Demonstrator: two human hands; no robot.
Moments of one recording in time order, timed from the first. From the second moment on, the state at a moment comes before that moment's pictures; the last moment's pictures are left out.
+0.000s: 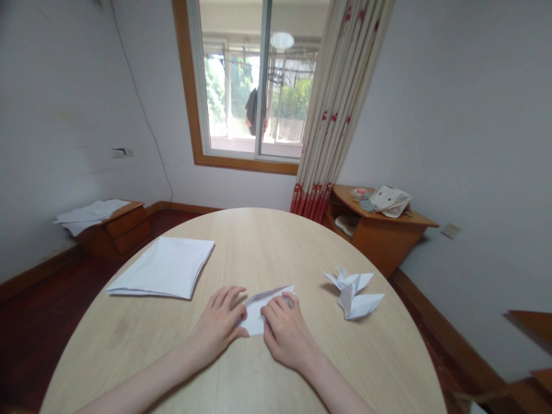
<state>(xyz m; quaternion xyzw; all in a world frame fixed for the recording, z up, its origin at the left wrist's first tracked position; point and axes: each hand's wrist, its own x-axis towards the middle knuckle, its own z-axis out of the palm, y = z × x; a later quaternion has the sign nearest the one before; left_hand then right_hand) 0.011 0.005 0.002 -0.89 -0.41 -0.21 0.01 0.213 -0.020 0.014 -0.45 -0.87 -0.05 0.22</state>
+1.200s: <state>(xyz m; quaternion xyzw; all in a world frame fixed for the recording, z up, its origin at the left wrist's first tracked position) 0.005 0.008 -0.005 -0.91 -0.36 -0.22 -0.01 0.208 -0.008 -0.004 -0.48 -0.83 -0.17 0.25</state>
